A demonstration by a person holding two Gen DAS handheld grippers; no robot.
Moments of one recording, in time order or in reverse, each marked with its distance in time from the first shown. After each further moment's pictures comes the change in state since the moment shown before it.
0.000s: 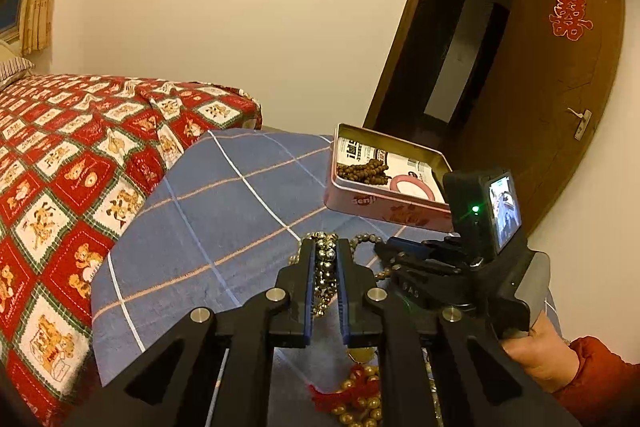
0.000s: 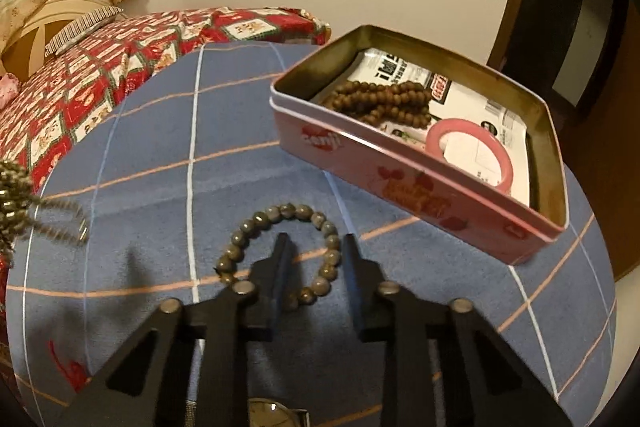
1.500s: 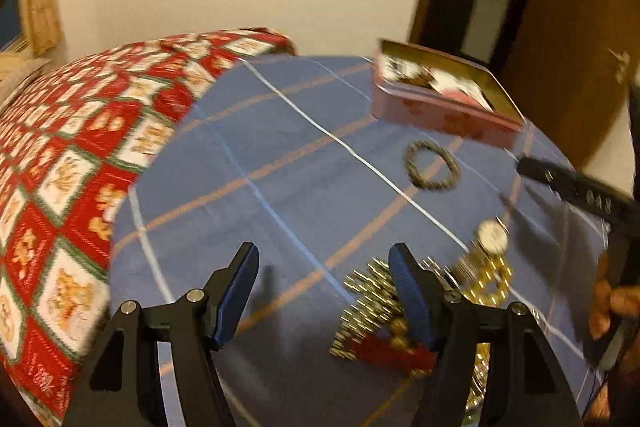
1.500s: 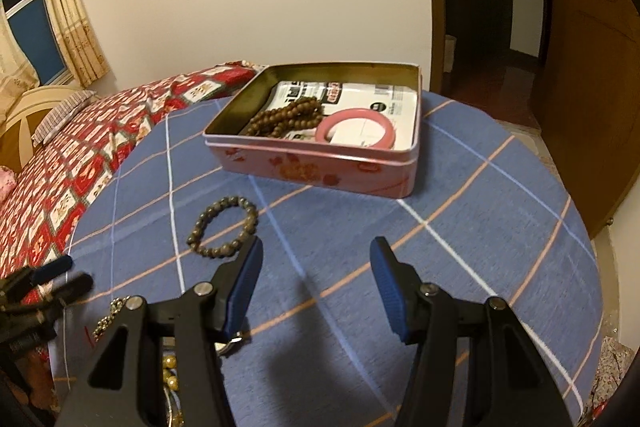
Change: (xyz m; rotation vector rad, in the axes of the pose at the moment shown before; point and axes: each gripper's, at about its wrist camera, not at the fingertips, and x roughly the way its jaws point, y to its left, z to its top) left arm 0.024 -0.001 -0.045 0.089 0.220 0.170; right arm -0.069 -0.061 -0.042 0.272 -0.127 0.017
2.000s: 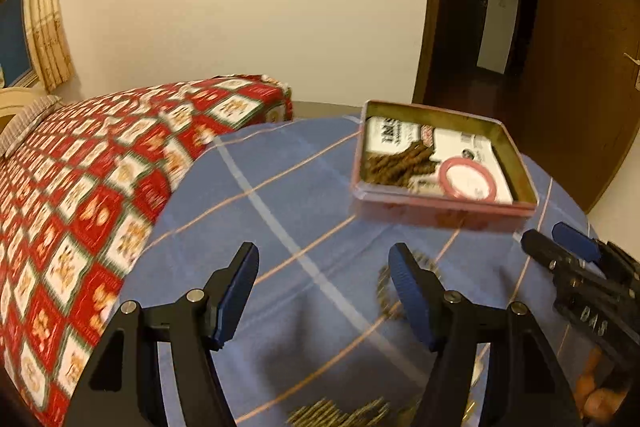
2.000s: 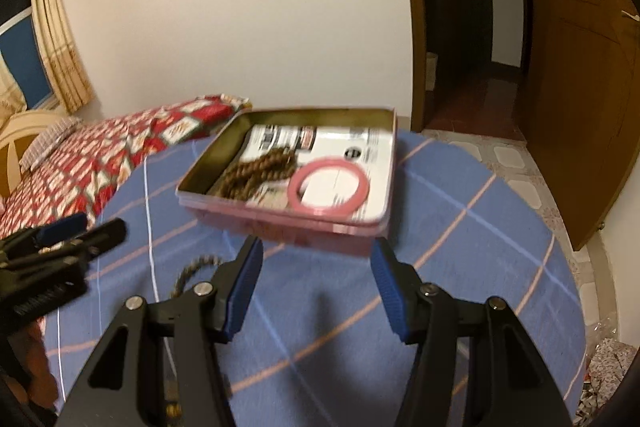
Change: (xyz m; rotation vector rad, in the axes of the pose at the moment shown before) left arm 0.010 -0.037 0.085 0.010 -0.090 0.115; right arm 0.001 -0.016 0.029 0.038 -0.078 -0.051
